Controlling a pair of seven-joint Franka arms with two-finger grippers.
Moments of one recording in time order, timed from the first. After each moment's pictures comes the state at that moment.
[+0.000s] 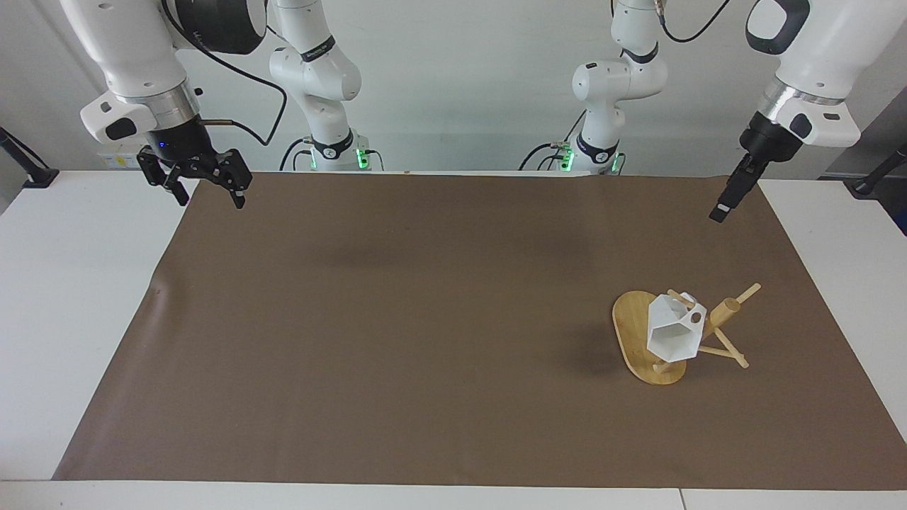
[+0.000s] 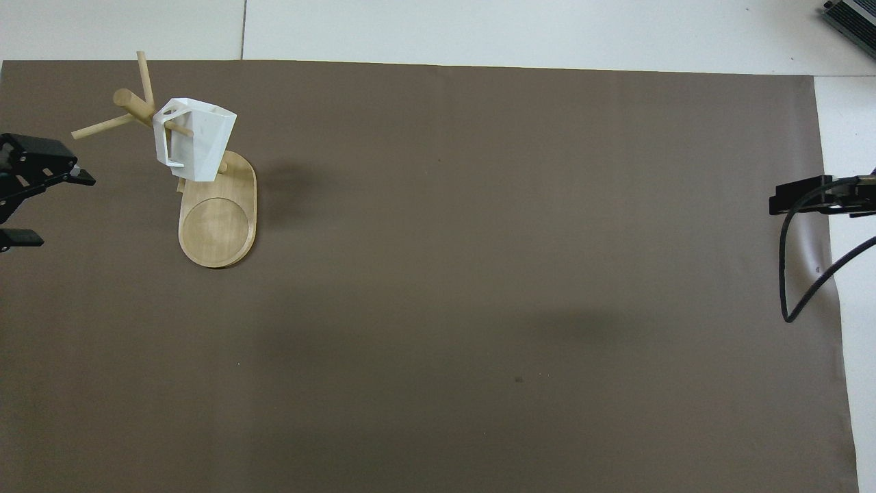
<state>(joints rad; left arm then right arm) 0.11 -0.11 -0.11 -1.74 -0.12 1.79 -0.68 -0.37 -0.02 0.31 -1.62 -0.02 1.69 -0.01</state>
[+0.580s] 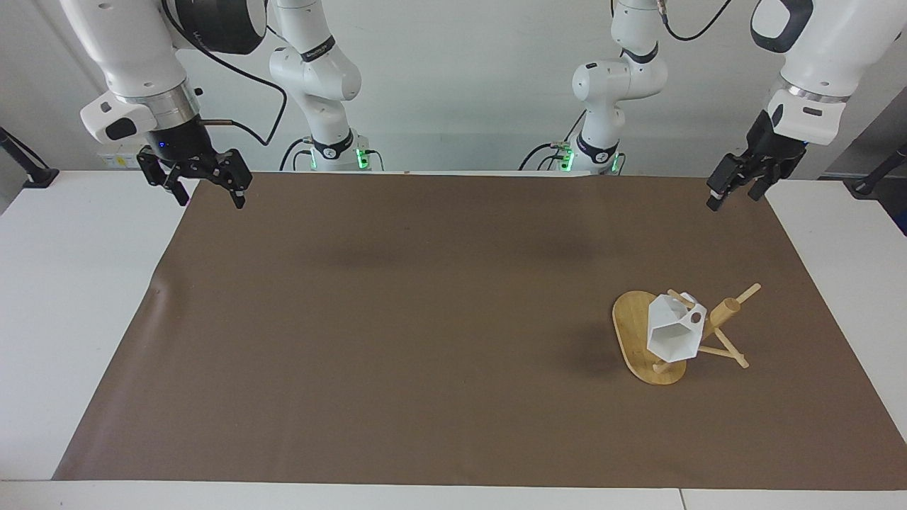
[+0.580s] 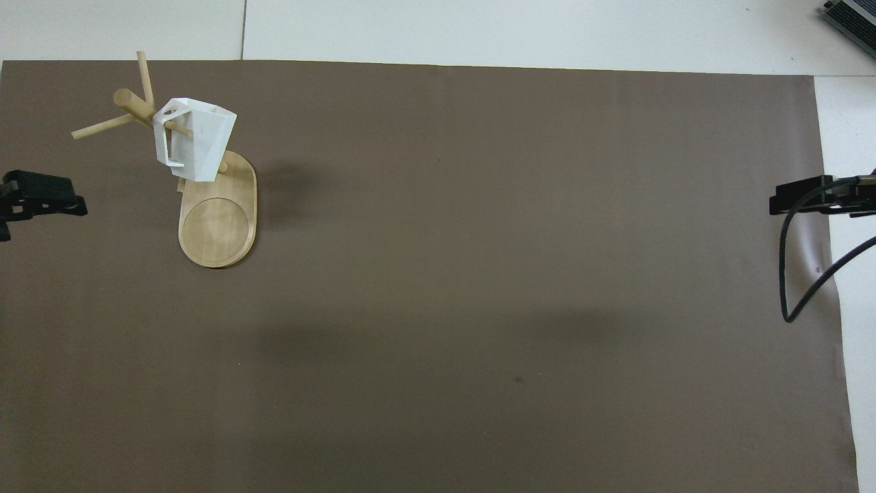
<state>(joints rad) 0.08 -0.11 -0.08 -1.72 -0.05 1.70 -0.22 -0.37 -0.02 0.31 -1.62 -0.02 1.69 -0.01</state>
